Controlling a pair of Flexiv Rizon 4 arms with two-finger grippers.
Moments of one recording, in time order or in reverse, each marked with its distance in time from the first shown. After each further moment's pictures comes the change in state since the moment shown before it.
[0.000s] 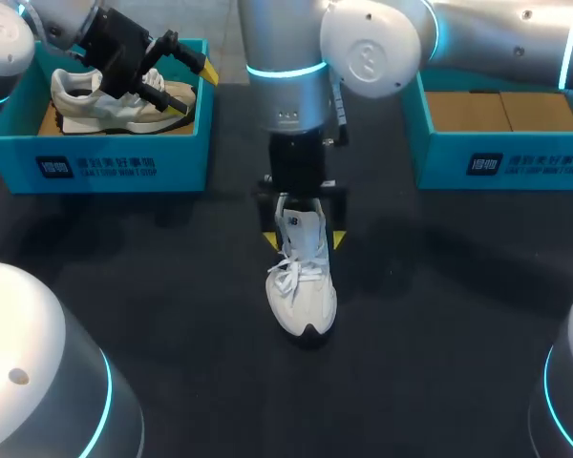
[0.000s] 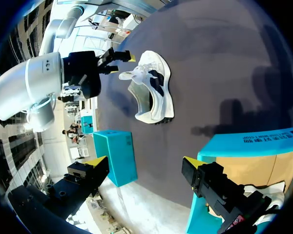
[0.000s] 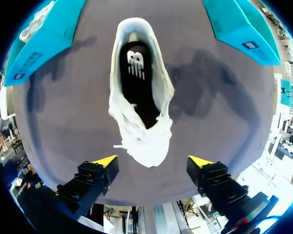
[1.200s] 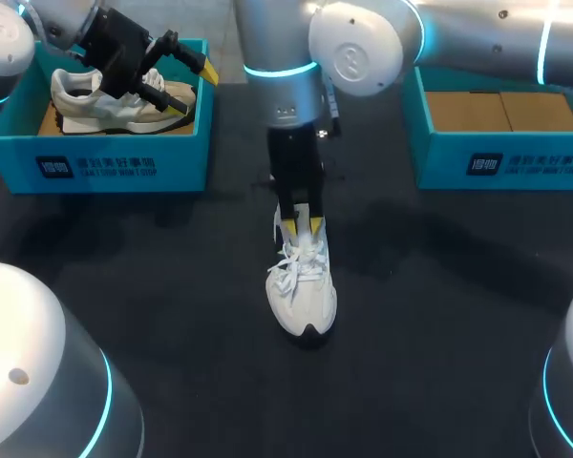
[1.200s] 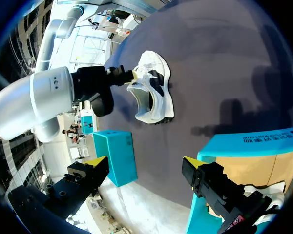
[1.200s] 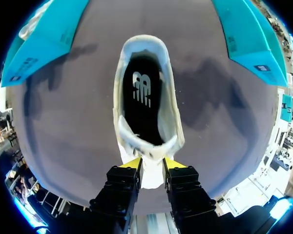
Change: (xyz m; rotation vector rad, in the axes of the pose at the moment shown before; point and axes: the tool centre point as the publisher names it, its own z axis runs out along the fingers) left arm 0.000 0.000 0.000 0.000 0.000 0.000; right arm 0.006 0.054 0.008 -0.026 -0.032 -0.080
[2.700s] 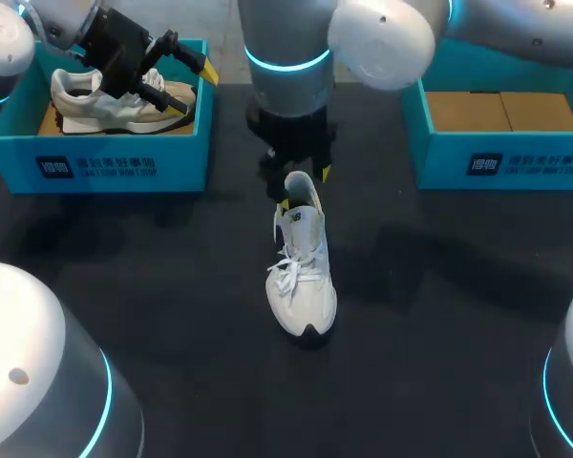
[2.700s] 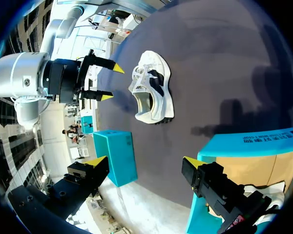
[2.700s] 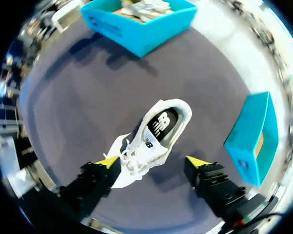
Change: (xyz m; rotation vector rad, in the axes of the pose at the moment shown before) left arm 0.000 0.000 0.000 0.000 0.000 0.000; right arm -0.011 0.019 -0.059 -0.363 -0.094 -0.783
